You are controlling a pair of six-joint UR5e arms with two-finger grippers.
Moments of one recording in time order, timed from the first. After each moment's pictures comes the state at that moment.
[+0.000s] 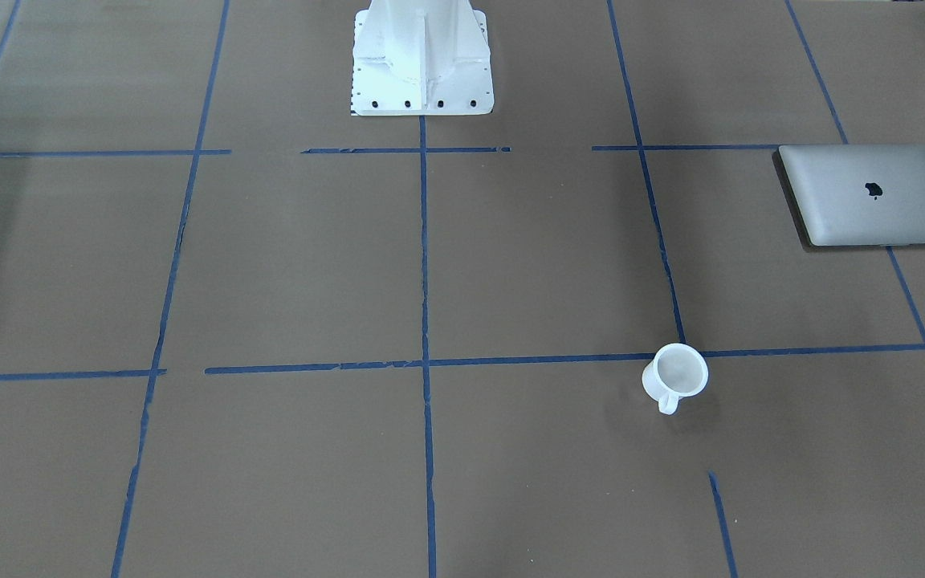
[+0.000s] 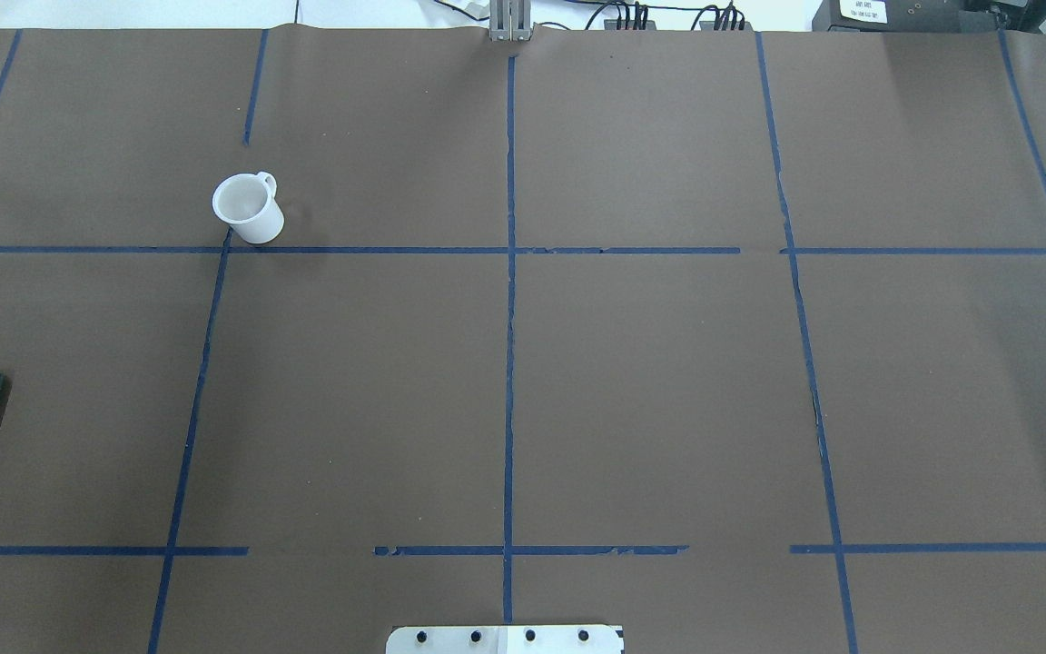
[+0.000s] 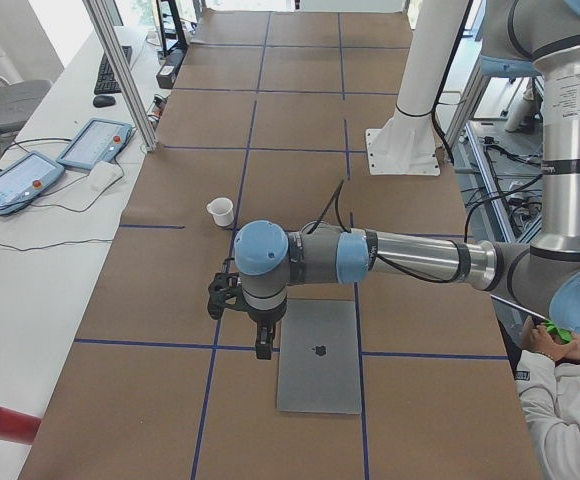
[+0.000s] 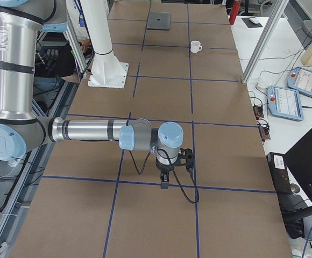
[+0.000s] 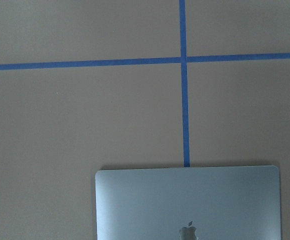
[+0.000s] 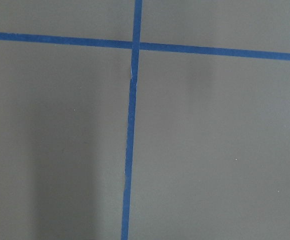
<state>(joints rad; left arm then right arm) -1.66 -1.47 -1.80 -1.41 -2.33 0.13 1.54 -1.71 1.75 -1.64 2.28 -0.05</state>
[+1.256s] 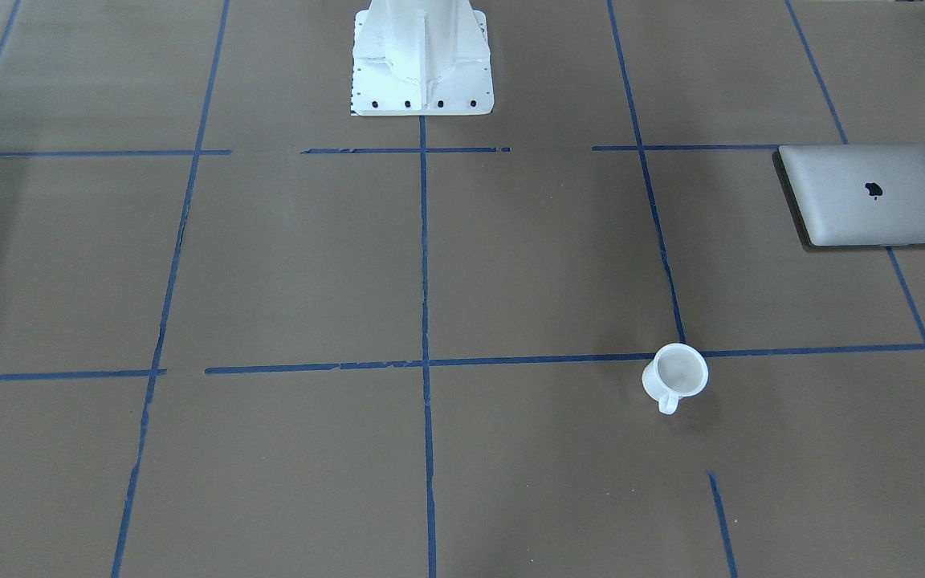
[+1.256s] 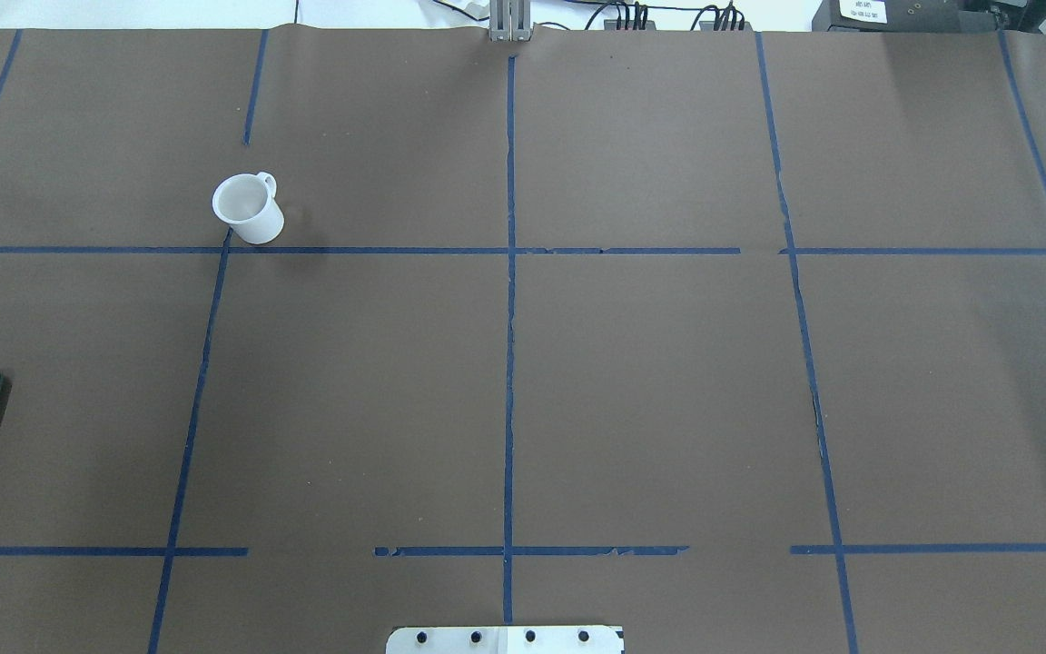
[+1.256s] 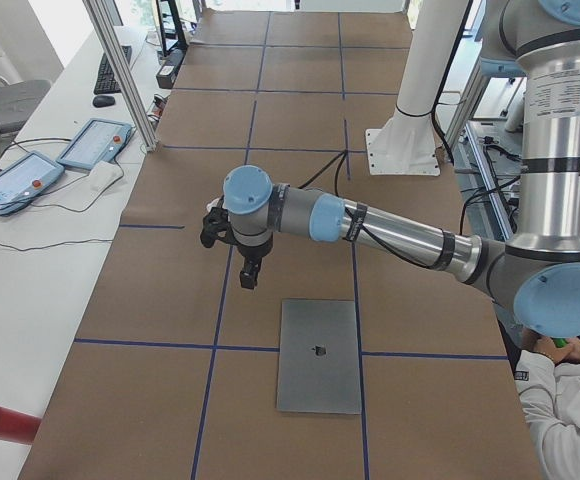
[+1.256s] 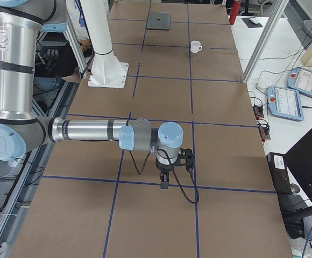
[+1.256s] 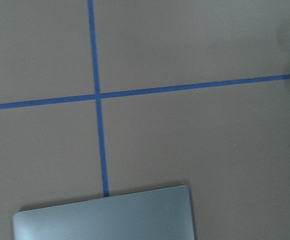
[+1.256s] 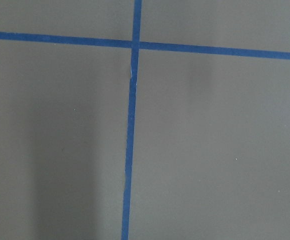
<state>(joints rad) -1.43 -1.60 -1.88 -1.48 -2.46 -0.06 1.54 -1.71 1.75 -1.64 2.28 -0.05</state>
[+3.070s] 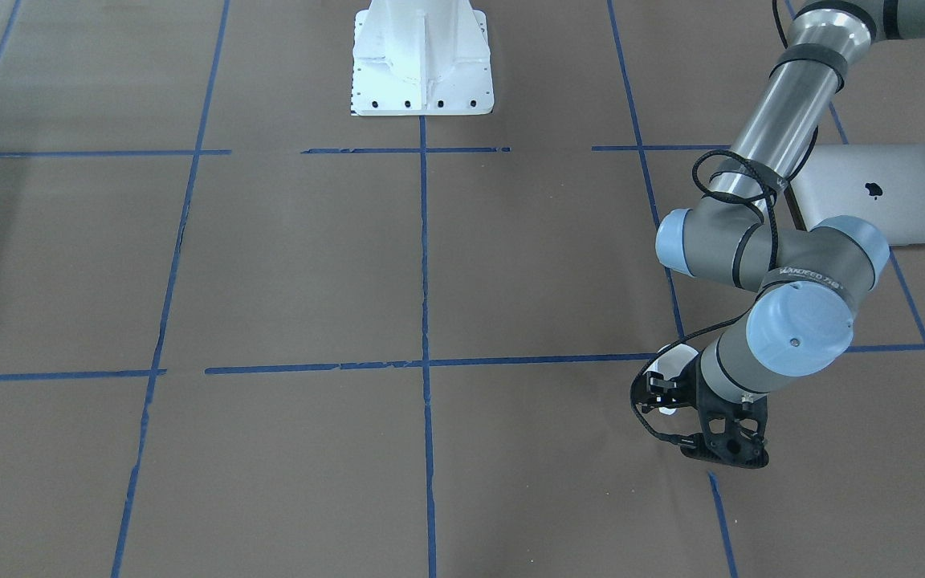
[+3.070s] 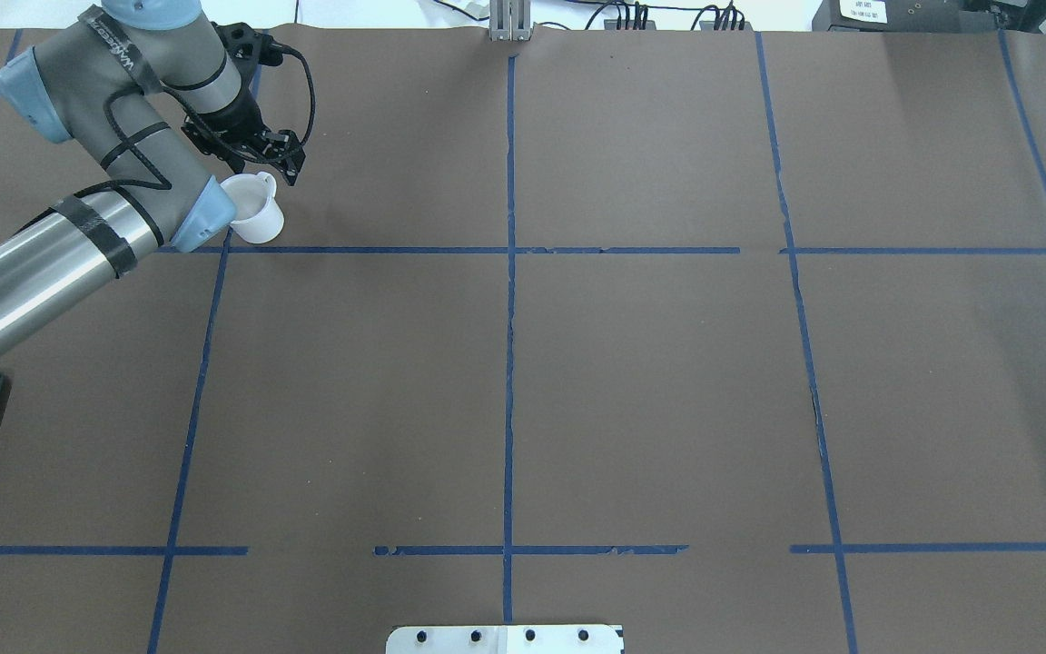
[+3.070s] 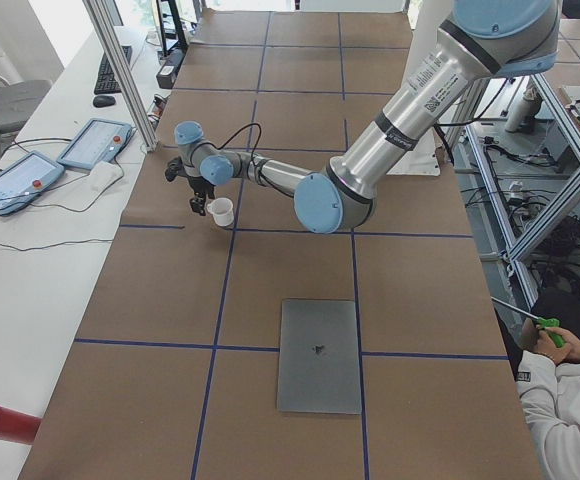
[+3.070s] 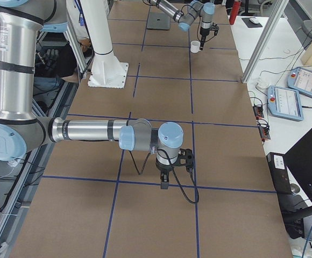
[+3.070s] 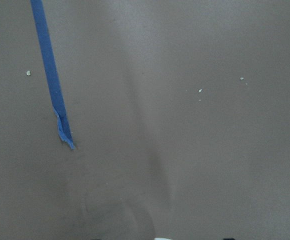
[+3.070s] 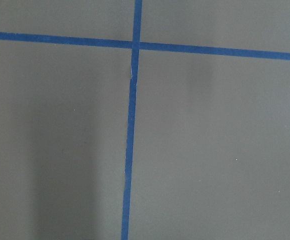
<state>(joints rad) -0.95 -2.33 -1.02 -1.93 -2.16 -0.58 1.54 -1.71 1.75 -1.64 2.28 -0.05</state>
